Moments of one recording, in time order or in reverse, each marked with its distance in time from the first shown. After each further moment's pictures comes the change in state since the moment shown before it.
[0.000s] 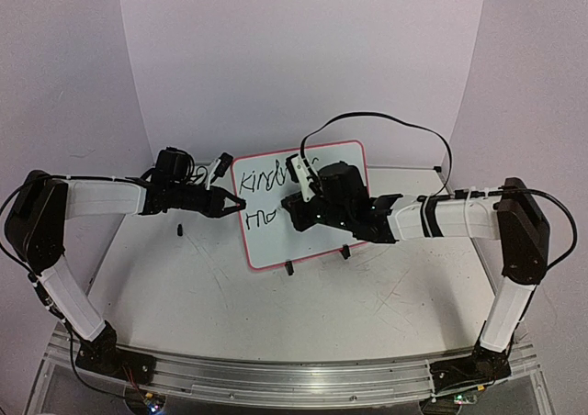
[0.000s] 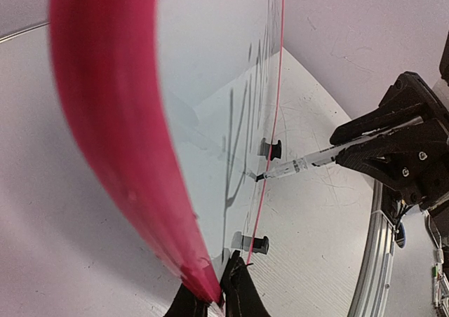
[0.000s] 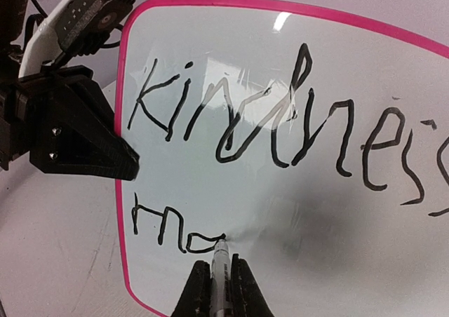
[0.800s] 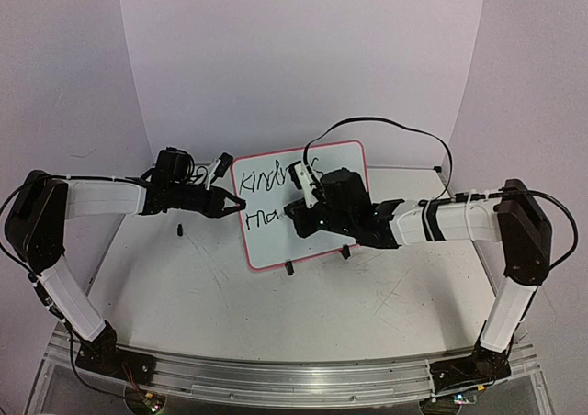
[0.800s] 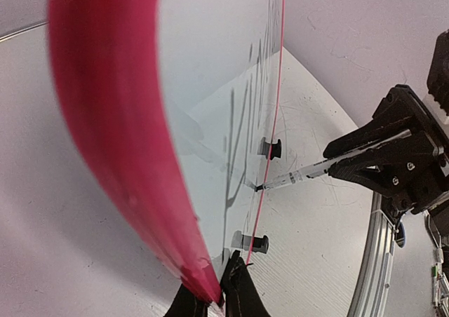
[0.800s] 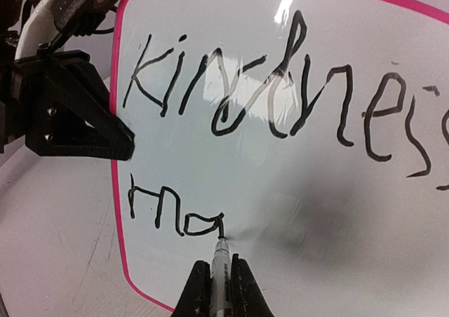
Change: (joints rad) left arm 0.000 0.000 0.000 -0.002 0.000 0.000; right arm 0.002 -0.014 -0.058 0.018 -0.008 0.025
